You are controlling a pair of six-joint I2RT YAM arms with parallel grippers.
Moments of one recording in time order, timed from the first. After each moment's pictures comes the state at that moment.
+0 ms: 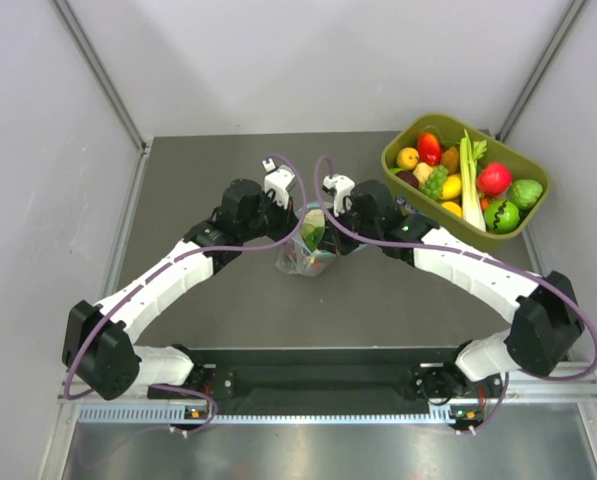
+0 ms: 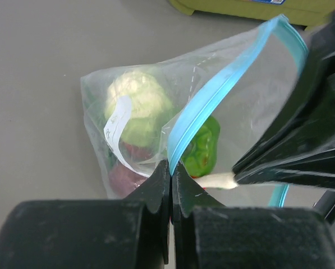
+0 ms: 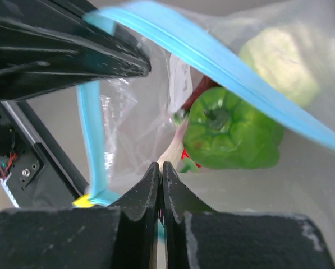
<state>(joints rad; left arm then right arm) -0.58 1.30 1.03 -0.17 0.22 -0.10 0.73 1.44 1.12 -0.33 -0.28 0.24</state>
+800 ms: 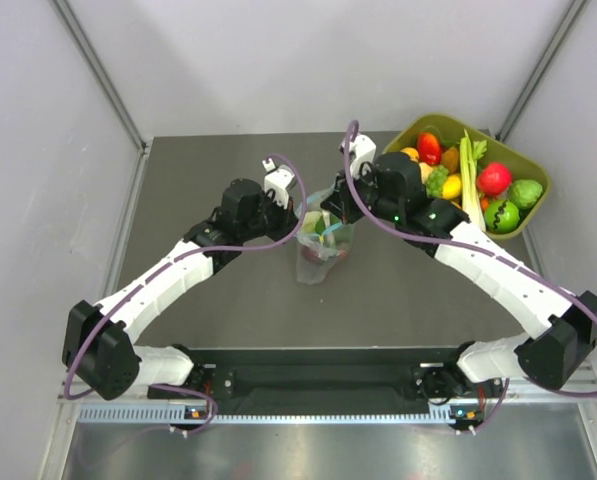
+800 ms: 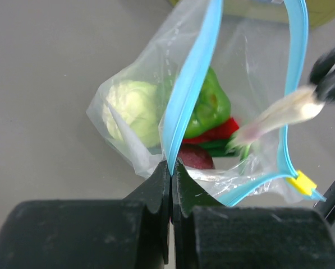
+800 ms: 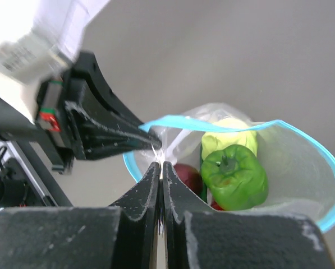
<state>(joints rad) -0.58 1.30 1.03 -0.17 0.22 -0.10 0.70 1.33 1.28 -0.33 -0.18 0.21</state>
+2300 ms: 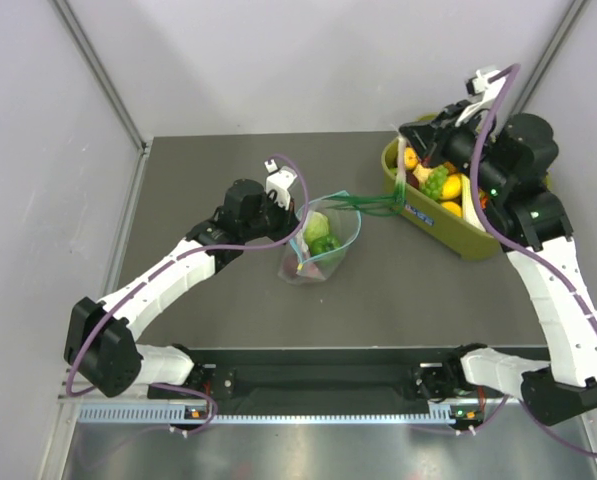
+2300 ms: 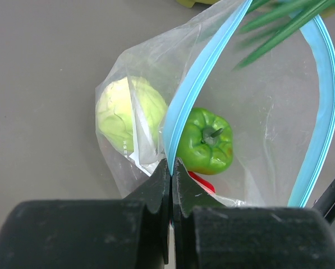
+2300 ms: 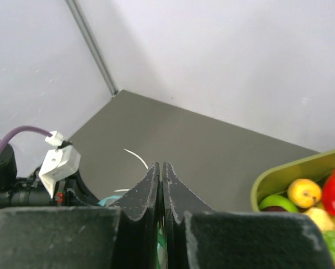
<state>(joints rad) -0.58 1.32 1.03 -0.18 0.22 -0.10 0.33 1.14 1.52 -0.34 -0.30 0.18</state>
